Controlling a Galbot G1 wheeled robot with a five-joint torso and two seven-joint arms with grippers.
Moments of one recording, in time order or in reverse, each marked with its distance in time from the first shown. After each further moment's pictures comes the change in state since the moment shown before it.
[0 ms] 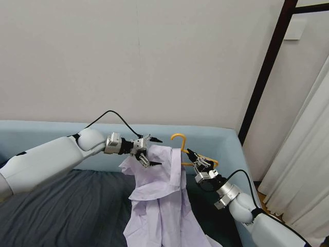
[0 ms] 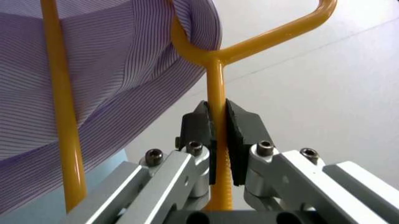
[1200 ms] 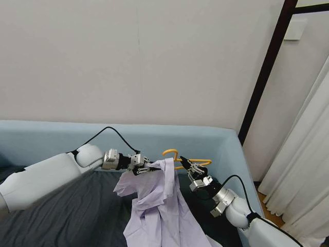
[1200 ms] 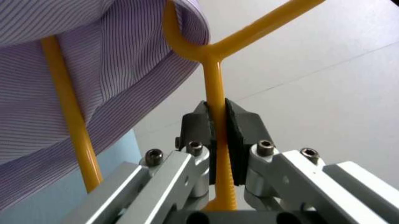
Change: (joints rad) left arm 0.141 0.043 -0.066 -0.033 0.019 -0.040 -0.012; right arm -0.025 0.017 -0.026 0.001 -0.056 0.012 0.008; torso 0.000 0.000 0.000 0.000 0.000
